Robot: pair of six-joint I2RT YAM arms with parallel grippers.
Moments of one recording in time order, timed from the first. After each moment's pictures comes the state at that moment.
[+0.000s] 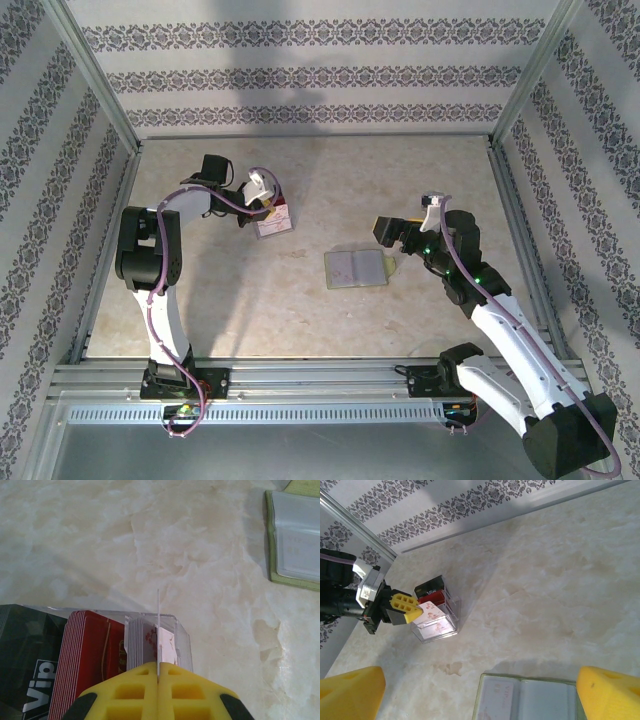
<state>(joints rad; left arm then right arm) -0.06 2.00 1.37 -0.45 0.85 0.93 0.30 0.85 0.67 -0.21 -0.23 0.50</state>
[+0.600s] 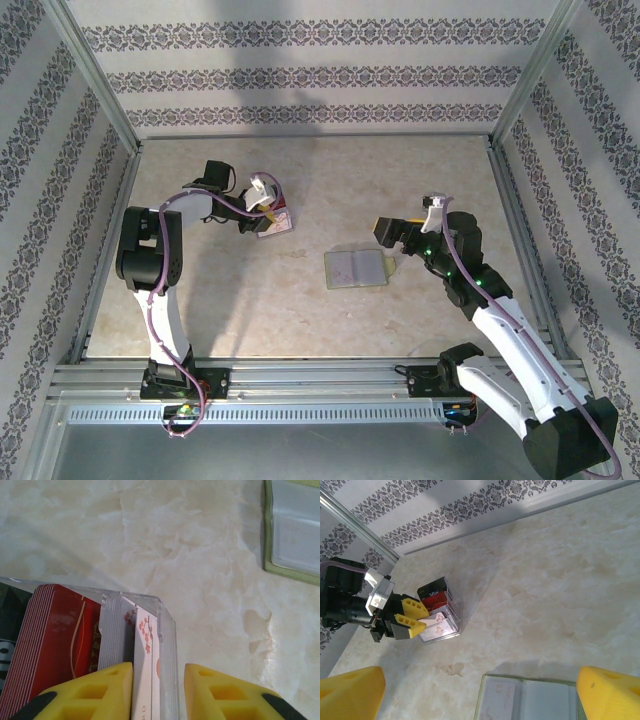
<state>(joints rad) -0.08 2.00 1.32 -0.45 0.83 0.89 0.30 0.83 0.66 -0.21 -0.24 0.50</state>
